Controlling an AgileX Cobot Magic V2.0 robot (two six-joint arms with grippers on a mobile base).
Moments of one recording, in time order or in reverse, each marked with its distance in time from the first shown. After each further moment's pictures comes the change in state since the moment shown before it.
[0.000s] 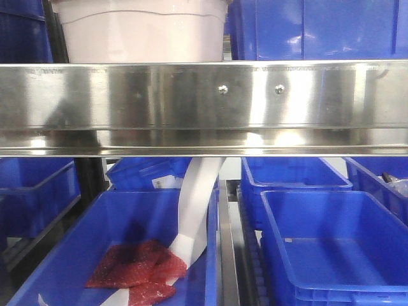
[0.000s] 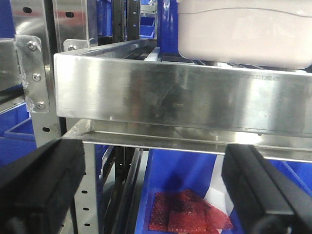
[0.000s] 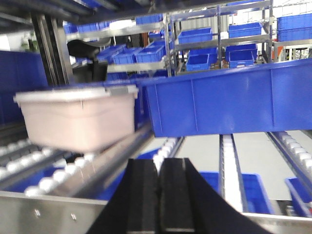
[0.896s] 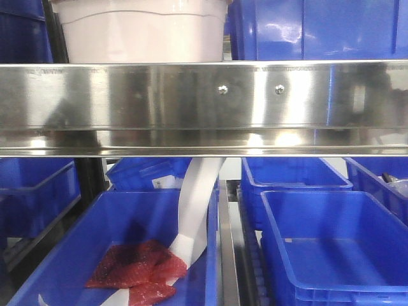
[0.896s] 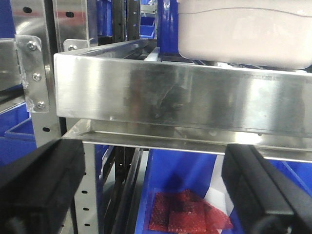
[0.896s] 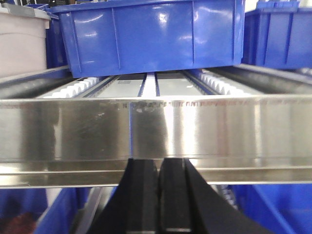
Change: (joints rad) left arm 0.000 -0.001 0.000 0.000 -0.002 0.000; right arm -0.131 -0.207 0.367 -0.746 -0.107 0.637
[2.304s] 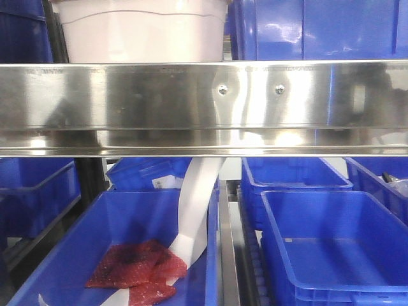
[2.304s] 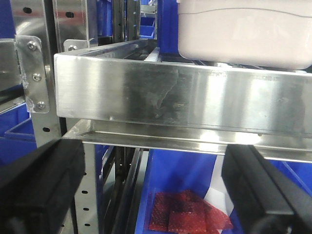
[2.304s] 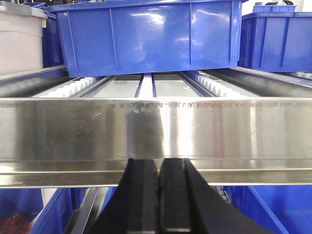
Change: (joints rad) left arm 0.000 0.000 0.000 0.000 0.000 0.000; right arm -0.004 -0.002 0.000 -0.044 0.000 0.047
